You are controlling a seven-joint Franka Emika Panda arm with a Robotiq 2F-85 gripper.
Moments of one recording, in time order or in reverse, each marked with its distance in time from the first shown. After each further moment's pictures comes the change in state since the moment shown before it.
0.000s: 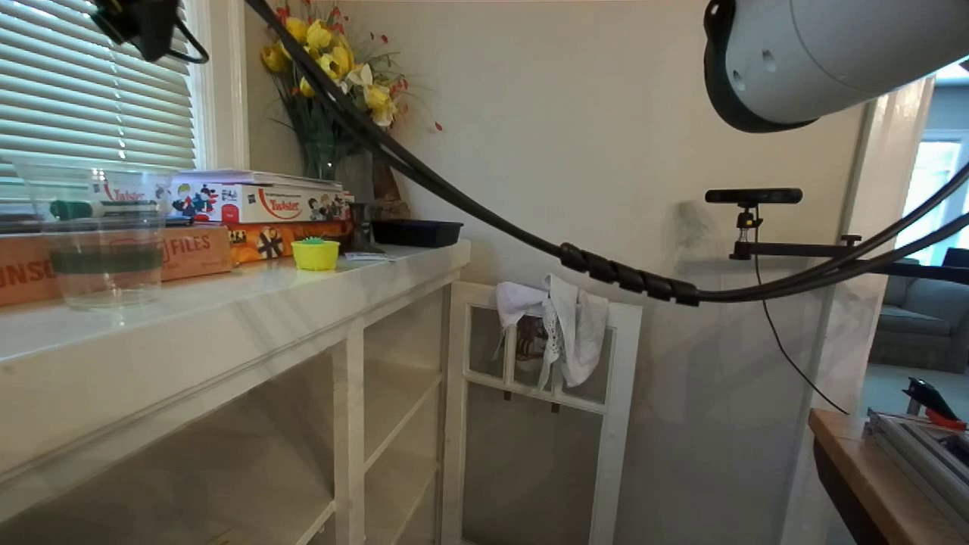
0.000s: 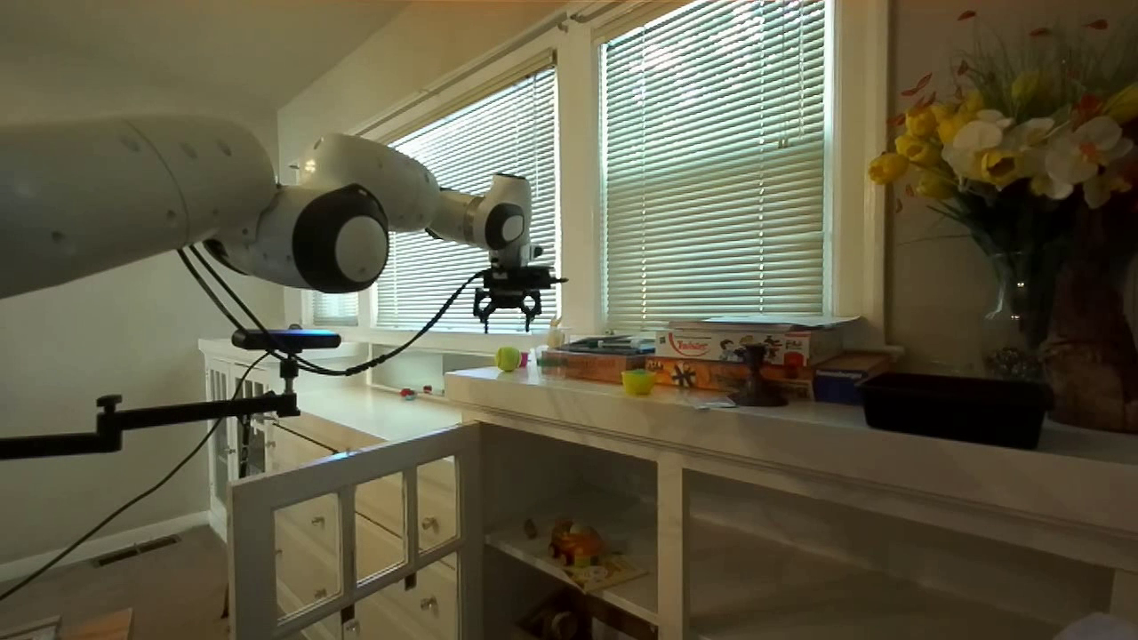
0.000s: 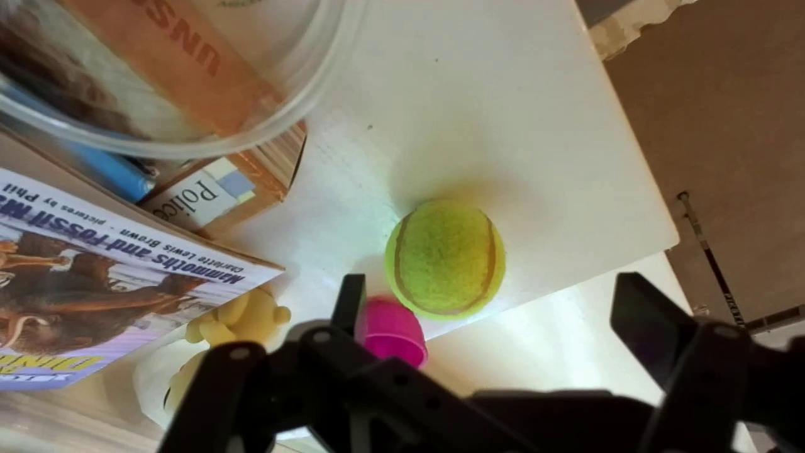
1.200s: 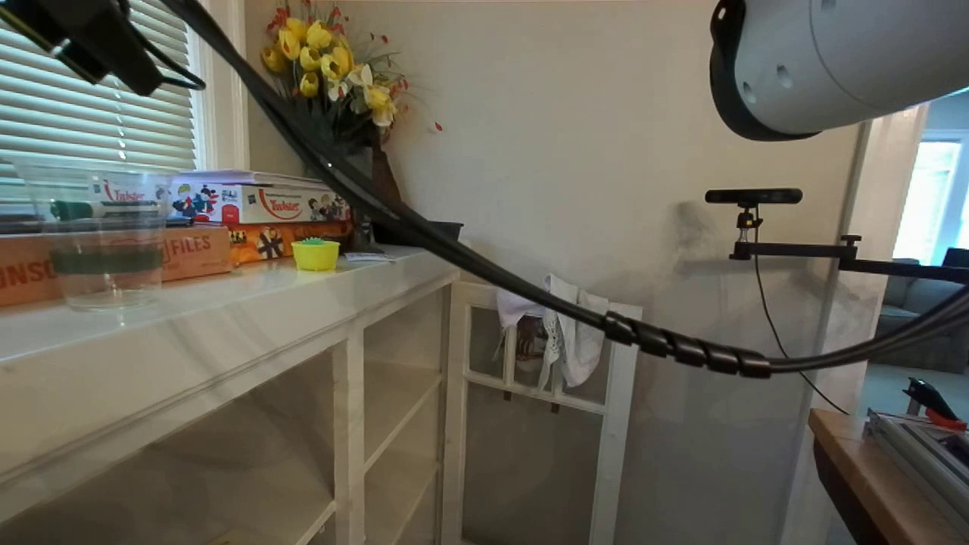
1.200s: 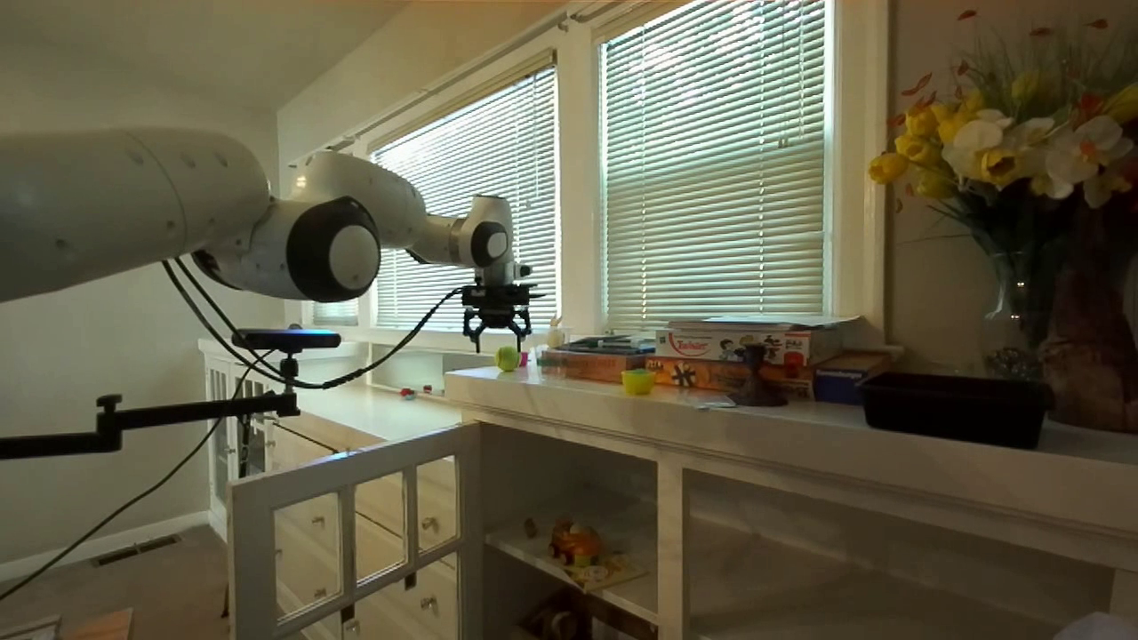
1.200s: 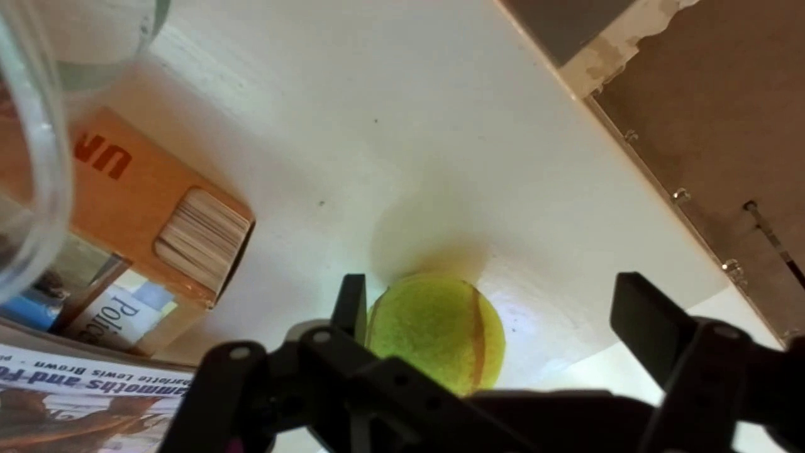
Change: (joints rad) arm 0.072 0.040 -0.068 -0.013 -0.074 0.015 0.230
